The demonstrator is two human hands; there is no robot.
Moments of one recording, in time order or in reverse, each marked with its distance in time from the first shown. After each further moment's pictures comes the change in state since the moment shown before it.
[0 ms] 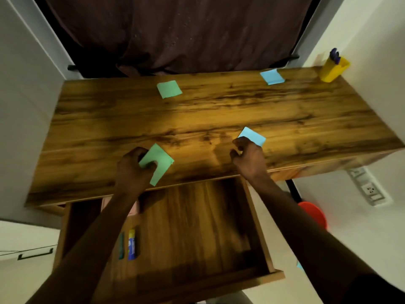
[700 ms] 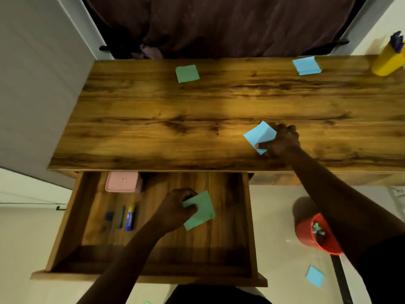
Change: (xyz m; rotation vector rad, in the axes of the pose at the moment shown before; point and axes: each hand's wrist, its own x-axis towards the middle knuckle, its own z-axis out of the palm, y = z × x) left_hand -0.122 0.032 0.104 -0.070 -0.461 -0.148; right_hand 0.127 0.108 -0.026 -0.400 -0.300 0.058
